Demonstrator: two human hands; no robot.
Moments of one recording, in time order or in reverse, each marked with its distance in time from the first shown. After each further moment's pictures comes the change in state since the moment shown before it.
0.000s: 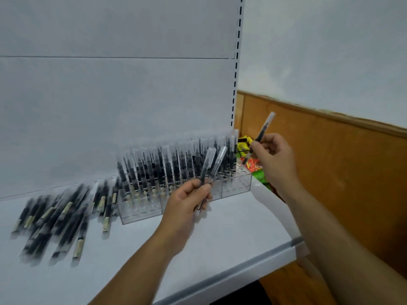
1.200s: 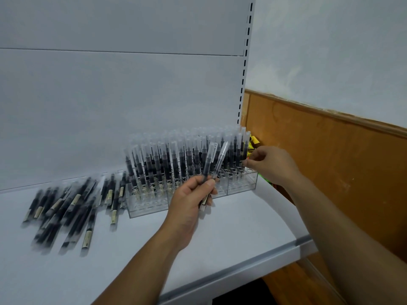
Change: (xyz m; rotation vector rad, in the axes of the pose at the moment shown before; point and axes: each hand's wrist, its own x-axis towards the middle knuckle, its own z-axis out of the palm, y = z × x) left_hand 0.000 -0.002 -0.006 -0.049 -0.005 0.023; right_hand 0.015 0.006 0.002 -0.800 -0.334 0.056
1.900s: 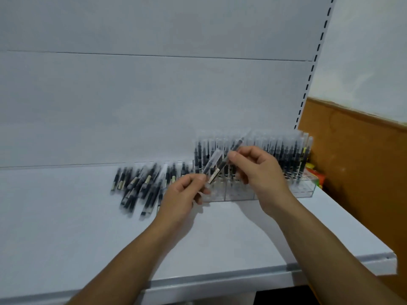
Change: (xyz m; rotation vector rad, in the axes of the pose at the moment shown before) left_hand -0.054 0.056 -0.086 0.186 0.314 0.094; right_hand -0.072 -0.147 0.057 1.079 -0.167 -0.138
